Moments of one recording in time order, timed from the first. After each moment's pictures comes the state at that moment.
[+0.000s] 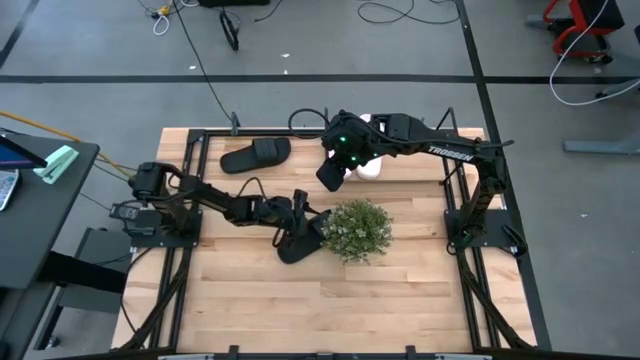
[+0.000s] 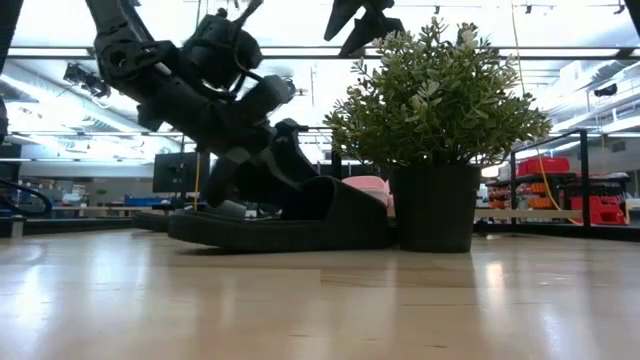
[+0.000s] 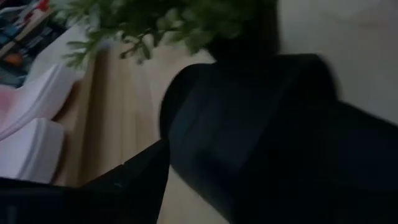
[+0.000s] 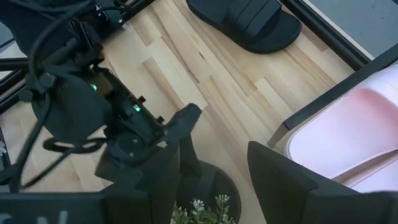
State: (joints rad) left arm -0.01 1.75 0.65 0.59 -0.11 0.54; right arm -0.18 1.80 1.99 -1.09 0.03 0.48
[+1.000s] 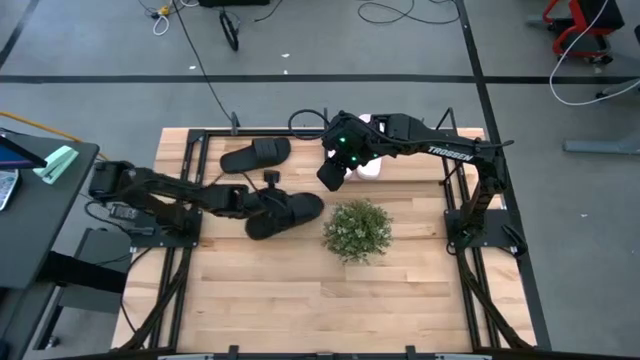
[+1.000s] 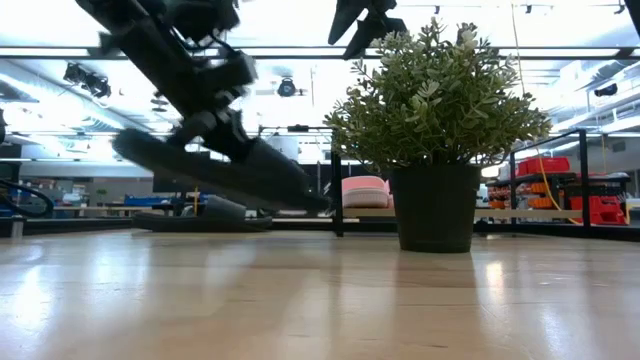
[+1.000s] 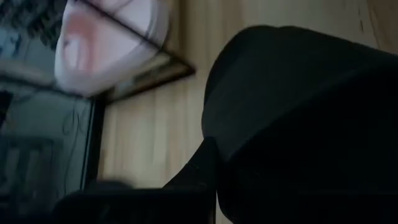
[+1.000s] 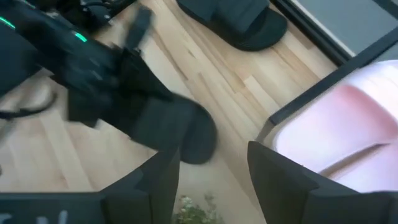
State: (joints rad) left arm -0.01 1.38 0.70 -0.09 -0.47 0.39; right arm -0.18 1.80 1.99 -1.11 0.06 0.47
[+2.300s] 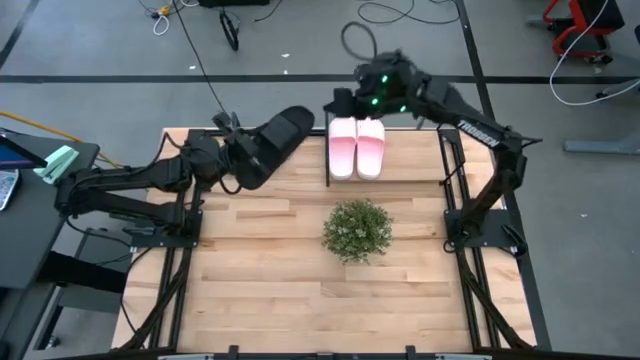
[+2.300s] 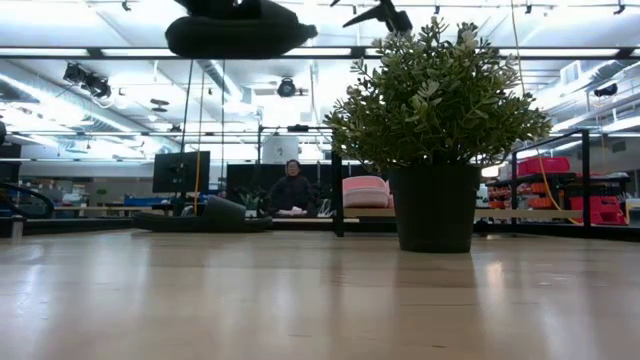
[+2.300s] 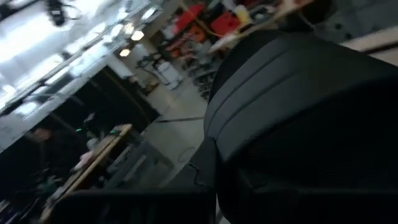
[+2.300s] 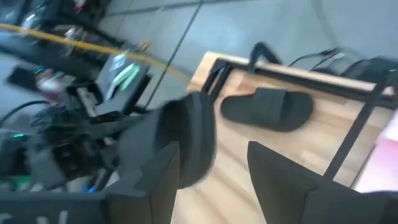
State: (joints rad) left arm 0.14 0.99 0.90 0.04 -0.74 0.60; right arm -0.45 1.68 1.99 -0.79 -0.14 0.87
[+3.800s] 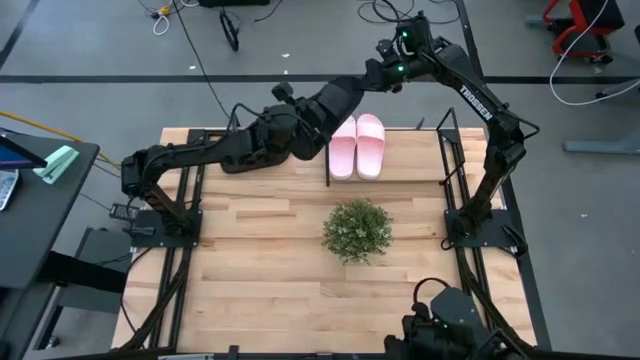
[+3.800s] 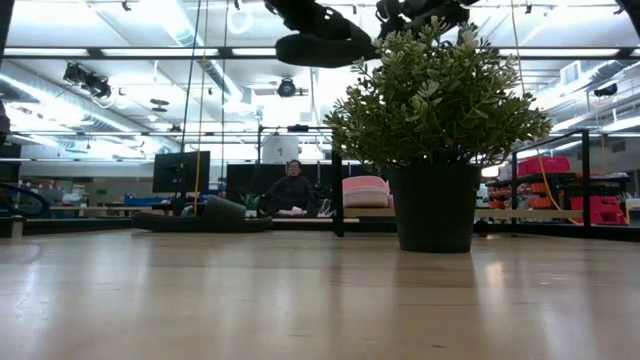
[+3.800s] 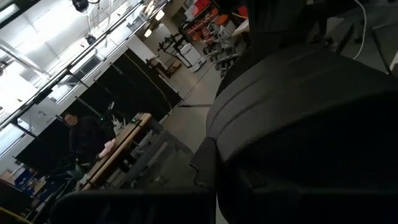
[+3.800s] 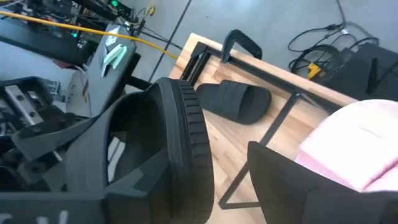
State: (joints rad) left arm 0.25 1.63 1.48 0.10 -0.79 0.63; right arm -0.91 1.77 1.99 -0.91 -0.69 0.54
